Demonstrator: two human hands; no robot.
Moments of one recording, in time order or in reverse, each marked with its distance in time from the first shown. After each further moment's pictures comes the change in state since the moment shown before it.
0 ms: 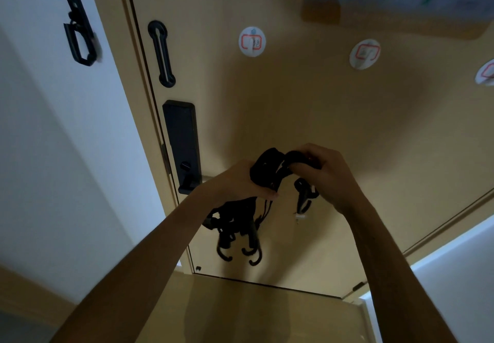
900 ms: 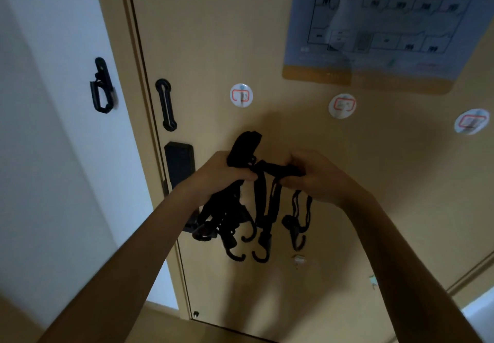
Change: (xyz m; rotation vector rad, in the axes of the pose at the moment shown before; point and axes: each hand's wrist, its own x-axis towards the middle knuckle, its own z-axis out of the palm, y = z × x) left_hand -0.001 0.074 -0.031 -0.188 0.322 0.037; right_hand 0.057 -0.022 -0.056 -0.200 -0.273 -0.154
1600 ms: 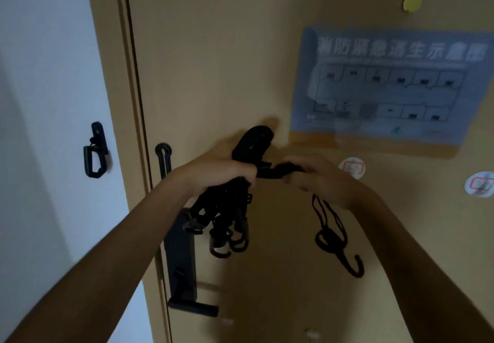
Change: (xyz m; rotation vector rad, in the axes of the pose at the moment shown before) left_hand 0.056 0.096 -0.074 0.302 -0.177 0.206; right_hand 0.081 -0.052 -0.054 -0.026 0.028 -0.151
